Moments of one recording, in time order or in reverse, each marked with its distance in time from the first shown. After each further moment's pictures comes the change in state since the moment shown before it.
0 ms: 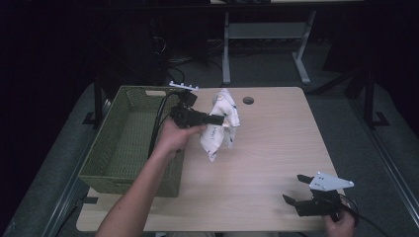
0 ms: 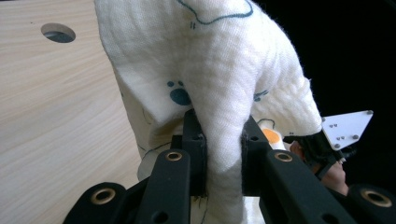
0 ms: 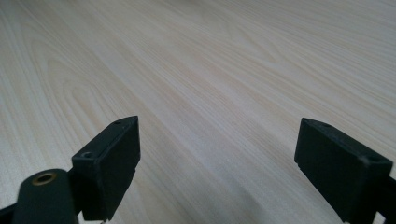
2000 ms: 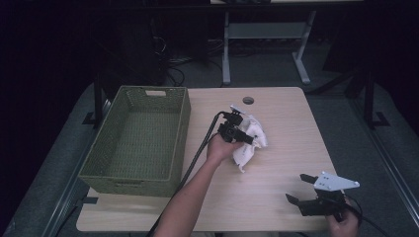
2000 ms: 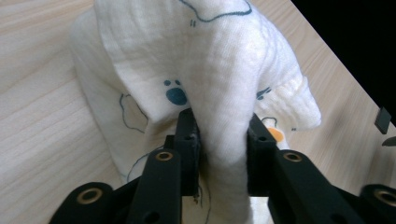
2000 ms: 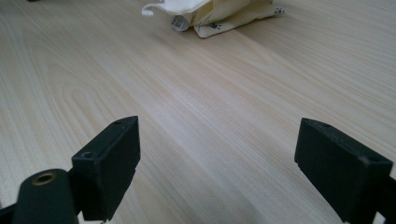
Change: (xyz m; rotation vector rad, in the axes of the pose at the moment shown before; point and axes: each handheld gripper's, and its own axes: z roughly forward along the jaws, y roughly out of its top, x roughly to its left) left arm 0.029 -0.029 0.166 0.242 0.186 -0.055; right arm -0.006 -0.003 -0.007 -0.025 0.000 0.004
